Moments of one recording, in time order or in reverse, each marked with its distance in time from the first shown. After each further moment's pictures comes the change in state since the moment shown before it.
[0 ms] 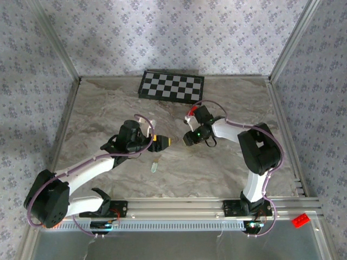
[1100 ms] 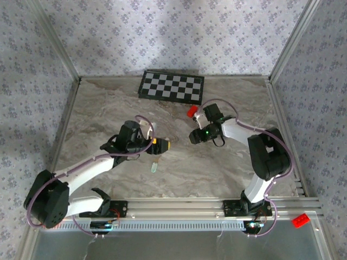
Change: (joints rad) left arm 0.005 0.003 0.006 -0.074 0.046 0.029; right arm -0.106 -0.092 -0.049 -0.032 -0.067 0.012
